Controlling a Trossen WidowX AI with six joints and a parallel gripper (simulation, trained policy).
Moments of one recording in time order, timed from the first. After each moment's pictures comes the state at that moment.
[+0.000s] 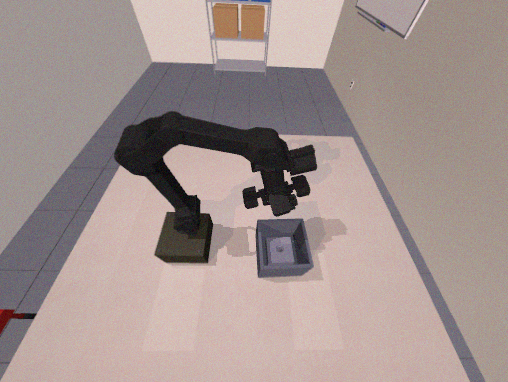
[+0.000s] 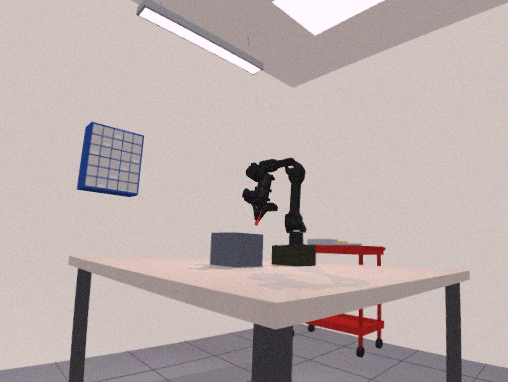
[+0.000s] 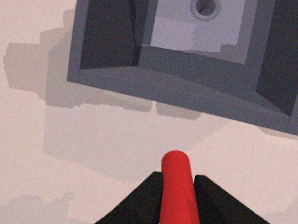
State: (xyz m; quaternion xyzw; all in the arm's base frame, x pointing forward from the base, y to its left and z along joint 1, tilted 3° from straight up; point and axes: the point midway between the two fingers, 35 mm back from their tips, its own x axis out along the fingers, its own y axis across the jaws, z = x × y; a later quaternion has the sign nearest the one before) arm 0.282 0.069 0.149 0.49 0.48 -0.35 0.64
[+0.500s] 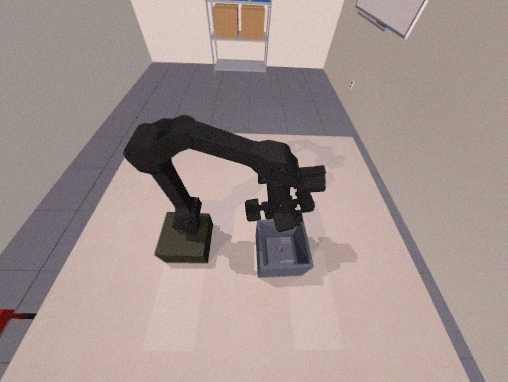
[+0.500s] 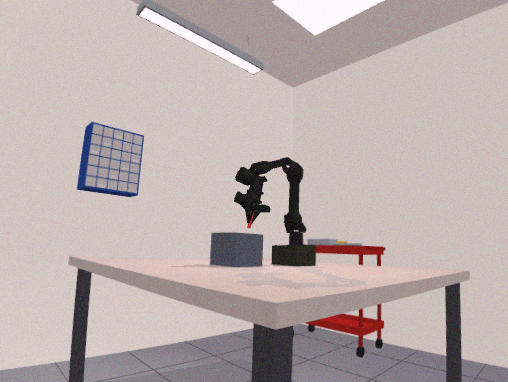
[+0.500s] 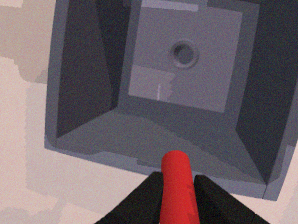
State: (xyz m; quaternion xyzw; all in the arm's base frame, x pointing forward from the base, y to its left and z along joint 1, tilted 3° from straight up) arm 0.293 0.028 0.139 0.47 0.48 -0.39 0.62
